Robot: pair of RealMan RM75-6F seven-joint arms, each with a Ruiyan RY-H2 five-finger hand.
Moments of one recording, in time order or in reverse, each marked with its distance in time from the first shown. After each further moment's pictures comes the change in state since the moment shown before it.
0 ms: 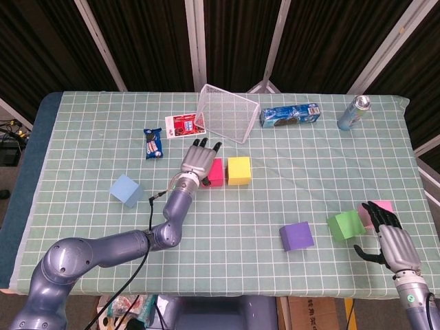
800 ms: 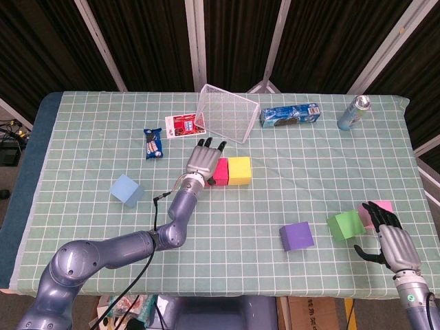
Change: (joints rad) left arm -0.011 -0.047 -0.030 0.056 0.039 -0.030 -0.043; right arm 0.002 0.002 0.001 -0.003 0.011 -0.007 -0.003
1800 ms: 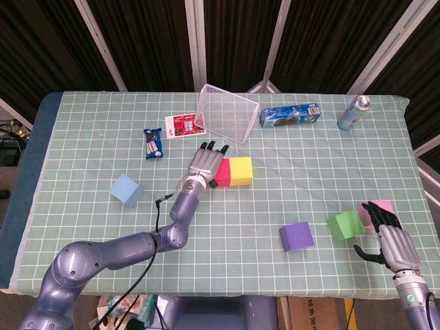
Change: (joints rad) left arm -0.002 -0.012 -0.012 0.007 -0.005 0.001 0.009; right arm 0.000 0.000 0.000 -0.001 0.001 0.001 -0.001
